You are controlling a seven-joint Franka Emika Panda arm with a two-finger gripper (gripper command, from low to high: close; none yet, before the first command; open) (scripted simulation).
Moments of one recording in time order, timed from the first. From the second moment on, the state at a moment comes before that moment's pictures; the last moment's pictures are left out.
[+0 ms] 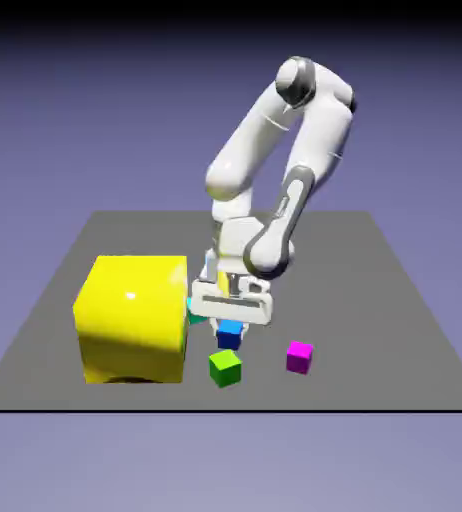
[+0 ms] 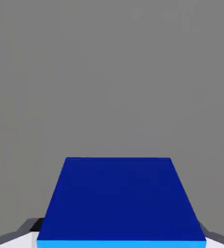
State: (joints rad) arm -1.69 -0.50 2.10 -2.74 2.40 2.92 2.31
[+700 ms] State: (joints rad) arm -1.47 -0.12 1.84 -2.77 1.68 3.02 2.34
